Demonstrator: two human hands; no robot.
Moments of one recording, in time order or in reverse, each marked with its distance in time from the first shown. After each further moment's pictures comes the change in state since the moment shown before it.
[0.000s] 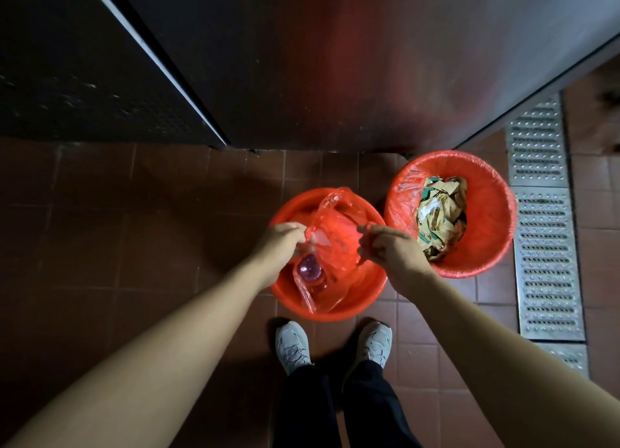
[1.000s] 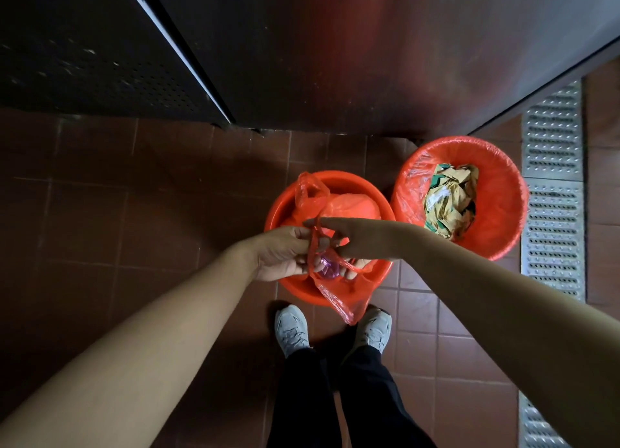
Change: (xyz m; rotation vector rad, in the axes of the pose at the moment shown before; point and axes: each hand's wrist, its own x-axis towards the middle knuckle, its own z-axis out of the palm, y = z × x) left_hand -0.018 -0.013 -0.013 -0.256 -0.531 -0.332; right_hand 0.007 -0.031 0.043 -1.153 -0.777 0.015
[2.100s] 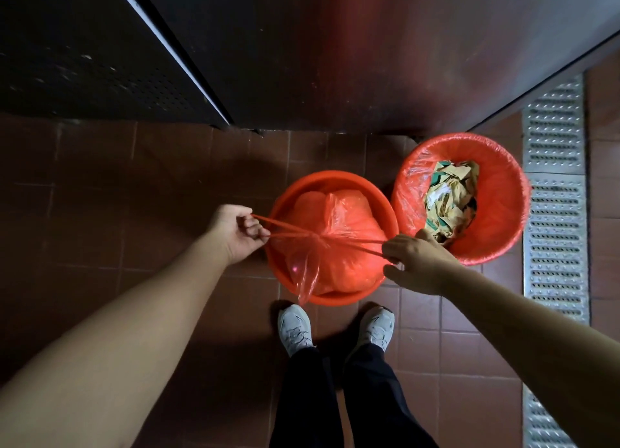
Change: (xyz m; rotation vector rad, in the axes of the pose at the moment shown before) left_hand 0.007 0.015 -0.076 -0.664 0.668 0.140; right_hand -0.038 0.106 0.016 -0.678 0.445 -0.110
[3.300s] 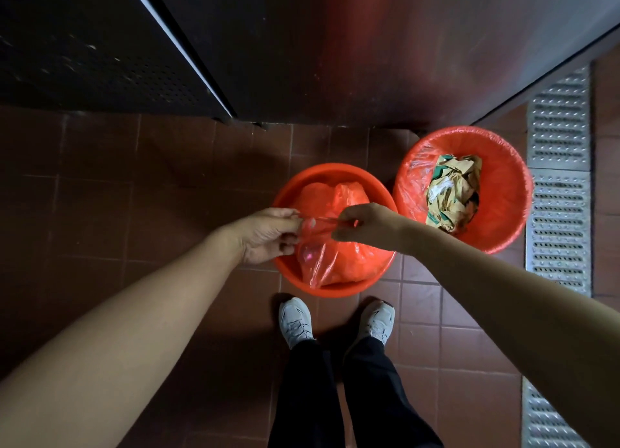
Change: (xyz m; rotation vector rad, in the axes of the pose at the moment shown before) left_hand -0.043 -0.028 0.020 0.695 -0.515 -0.030; right_hand 0.055 -0.056 -0.042 0.663 -0.145 0.176
